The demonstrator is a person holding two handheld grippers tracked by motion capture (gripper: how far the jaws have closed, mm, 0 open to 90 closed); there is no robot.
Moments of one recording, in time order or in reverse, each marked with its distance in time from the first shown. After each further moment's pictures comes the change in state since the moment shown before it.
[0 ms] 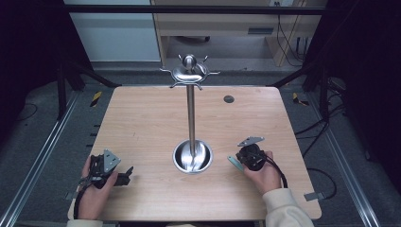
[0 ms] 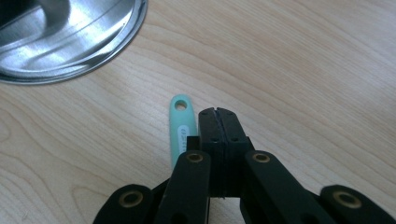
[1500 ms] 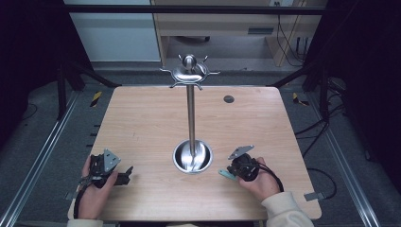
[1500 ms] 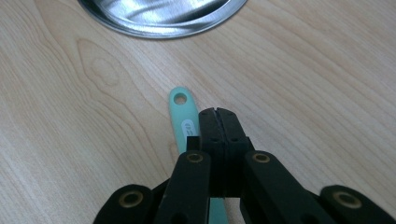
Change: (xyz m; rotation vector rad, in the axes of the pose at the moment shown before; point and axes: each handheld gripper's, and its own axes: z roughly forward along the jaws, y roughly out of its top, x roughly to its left) left arm 0.002 -0.001 0.002 0.008 0.007 0.000; right arm 0.033 -0.006 -0.008 0.063 0.168 -0.166
